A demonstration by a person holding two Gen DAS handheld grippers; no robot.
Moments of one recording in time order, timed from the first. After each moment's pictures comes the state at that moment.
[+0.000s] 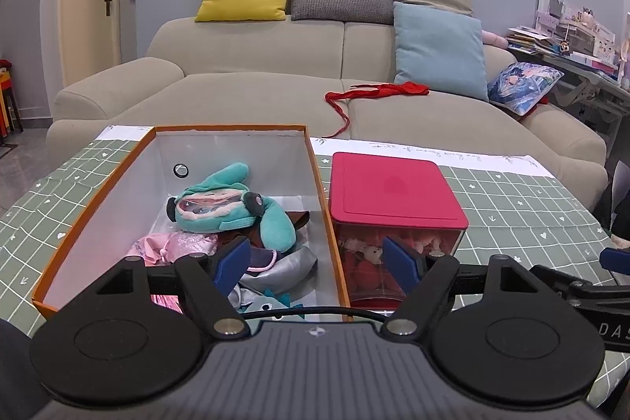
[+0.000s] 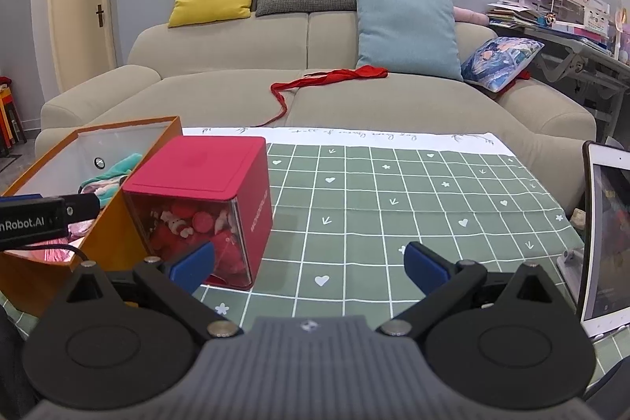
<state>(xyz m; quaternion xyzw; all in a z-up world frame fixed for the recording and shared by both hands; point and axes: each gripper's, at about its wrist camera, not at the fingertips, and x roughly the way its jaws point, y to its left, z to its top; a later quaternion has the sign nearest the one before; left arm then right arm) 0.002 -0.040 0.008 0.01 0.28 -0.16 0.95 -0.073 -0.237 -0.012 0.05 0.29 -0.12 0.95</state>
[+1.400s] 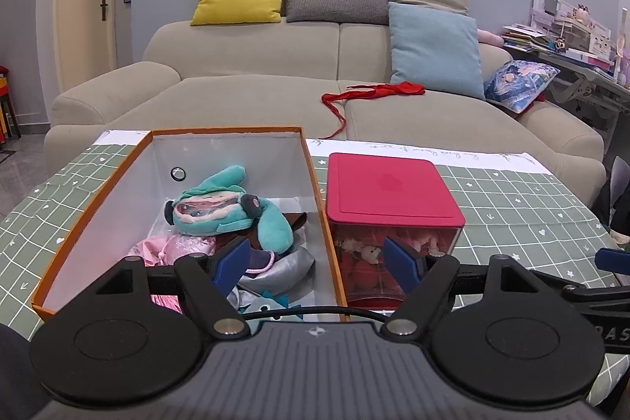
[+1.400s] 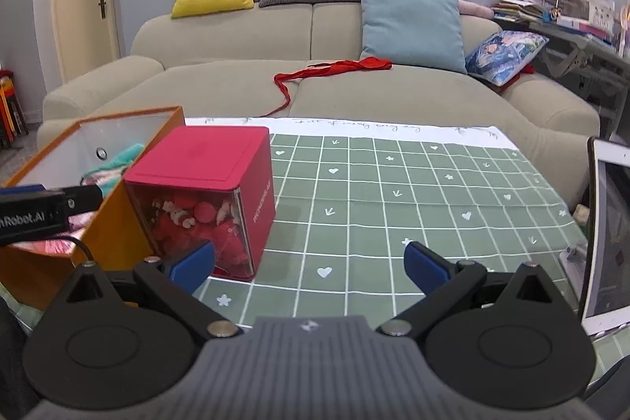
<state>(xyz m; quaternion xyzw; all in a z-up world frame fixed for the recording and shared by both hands) 0.003 -0.039 0.004 0.02 0.28 -0.17 0.95 -0.071 -0.238 -0.012 0.05 0.30 -0.12 0.94</state>
